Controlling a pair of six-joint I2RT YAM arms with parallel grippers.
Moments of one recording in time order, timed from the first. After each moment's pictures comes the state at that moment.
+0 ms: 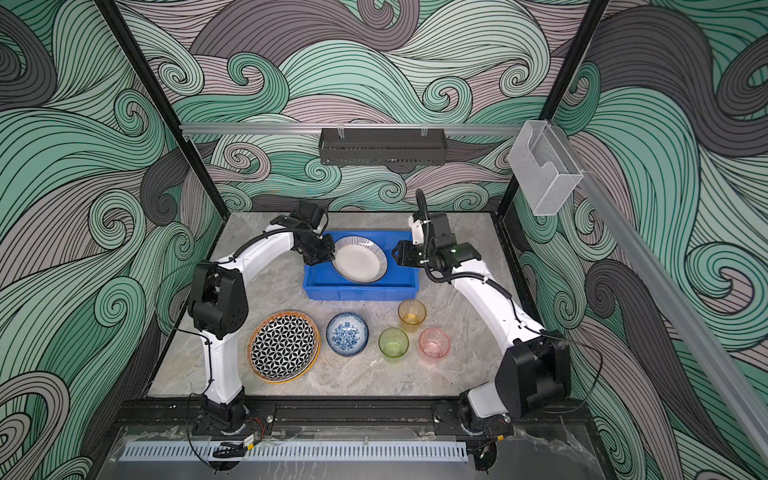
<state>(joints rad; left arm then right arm) -0.37 2.05 1.76 -0.86 0.22 -0.67 0.34 1.46 1.28 -0.59 -0.27 0.35</state>
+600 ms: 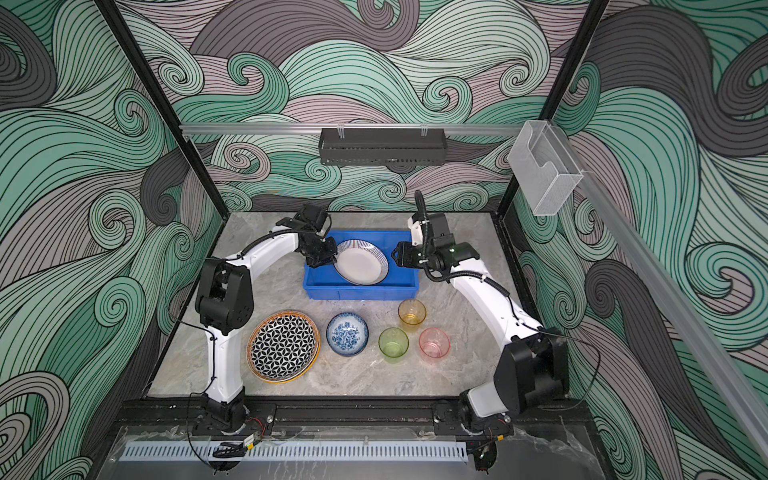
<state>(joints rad) -0.38 2.10 1.77 -0.84 0.22 -0.67 0.34 1.47 1.28 -0.60 -0.27 0.35</state>
